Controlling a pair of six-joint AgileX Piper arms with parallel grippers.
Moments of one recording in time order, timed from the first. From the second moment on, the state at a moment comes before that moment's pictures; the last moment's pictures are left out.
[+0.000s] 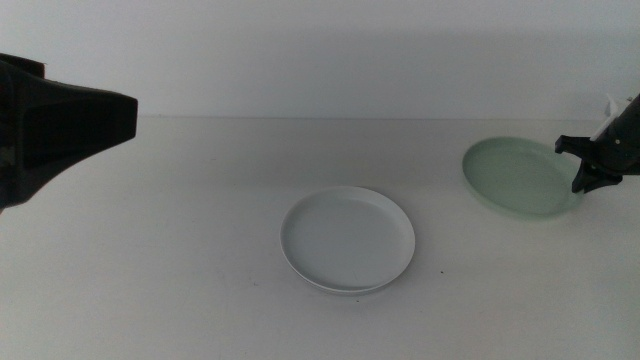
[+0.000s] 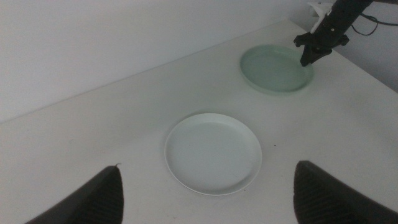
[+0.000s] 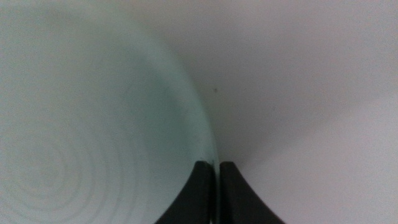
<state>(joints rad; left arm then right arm) -0.35 0.78 -1.15 -0.32 0.96 0.24 -0.19 2.32 -1.87 0.16 1.01 0.04</state>
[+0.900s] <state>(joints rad) -0.35 0.78 -1.15 -0.32 0.96 0.24 0.35 1.94 -1.50 0.31 0.86 0.07</state>
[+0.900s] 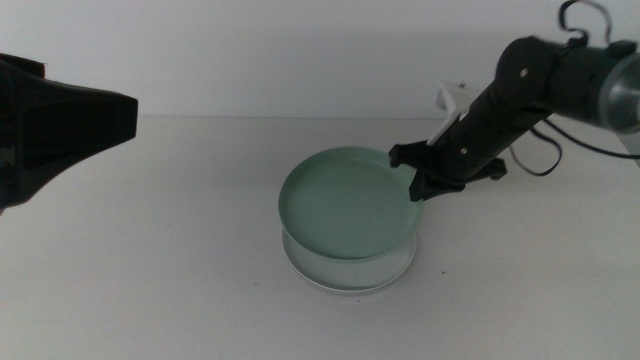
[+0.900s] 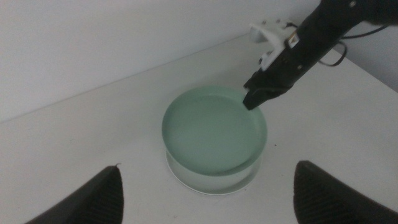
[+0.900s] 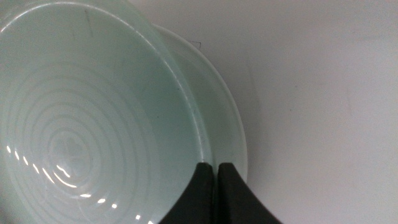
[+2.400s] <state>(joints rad) -0.35 0.78 -1.15 -0.32 0.96 0.24 0.12 0.92 -1.18 -0.03 0.78 0.14</state>
